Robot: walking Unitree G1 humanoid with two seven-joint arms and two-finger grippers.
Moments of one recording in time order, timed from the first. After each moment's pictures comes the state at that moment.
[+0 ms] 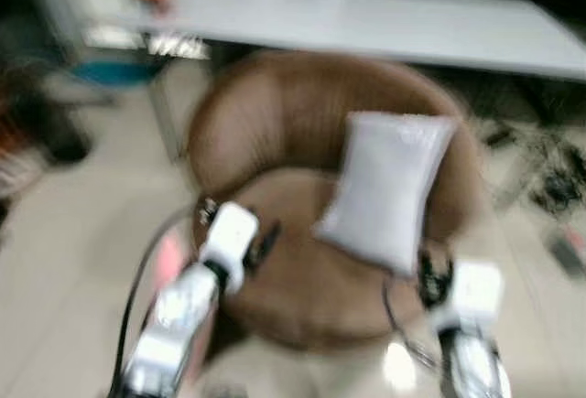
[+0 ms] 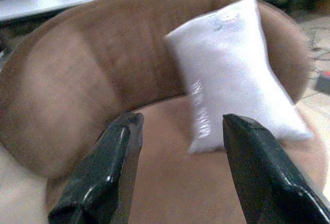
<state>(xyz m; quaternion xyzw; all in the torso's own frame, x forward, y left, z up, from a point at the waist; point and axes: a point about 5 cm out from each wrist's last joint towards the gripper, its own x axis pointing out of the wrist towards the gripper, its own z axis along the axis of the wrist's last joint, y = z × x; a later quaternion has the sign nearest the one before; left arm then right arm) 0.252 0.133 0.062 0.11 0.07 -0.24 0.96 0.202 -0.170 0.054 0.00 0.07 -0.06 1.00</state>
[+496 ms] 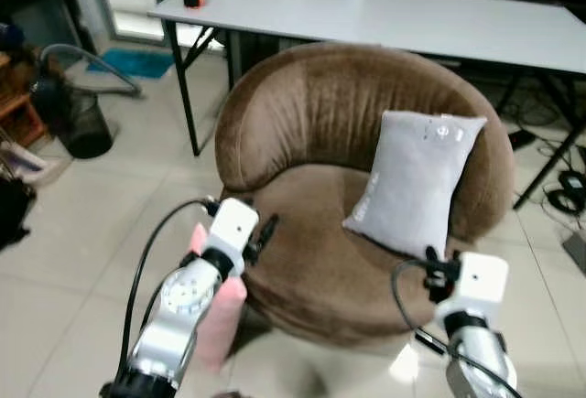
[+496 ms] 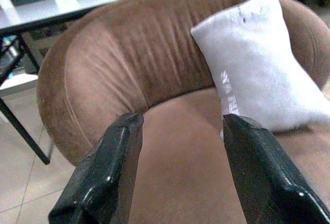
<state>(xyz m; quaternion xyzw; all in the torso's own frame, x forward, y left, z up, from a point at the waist) 0.272 0.133 0.071 0.14 0.05 -0.23 0.96 0.202 -0.180 0.047 0.02 0.10 -0.09 0.99</state>
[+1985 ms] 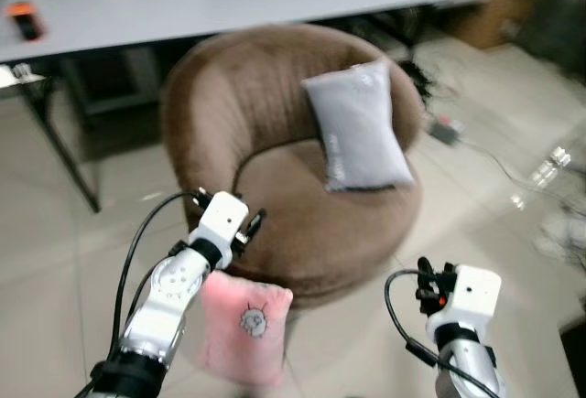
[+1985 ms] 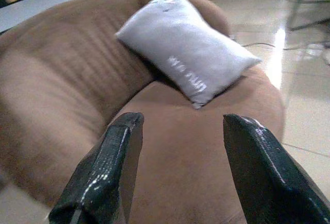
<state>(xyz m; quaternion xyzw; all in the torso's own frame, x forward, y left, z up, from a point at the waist) 0.287 0.144 0.072 0.16 0.05 -0.23 0.96 0.192 -0.175 0.039 0.04 0.11 -0.10 0.99</state>
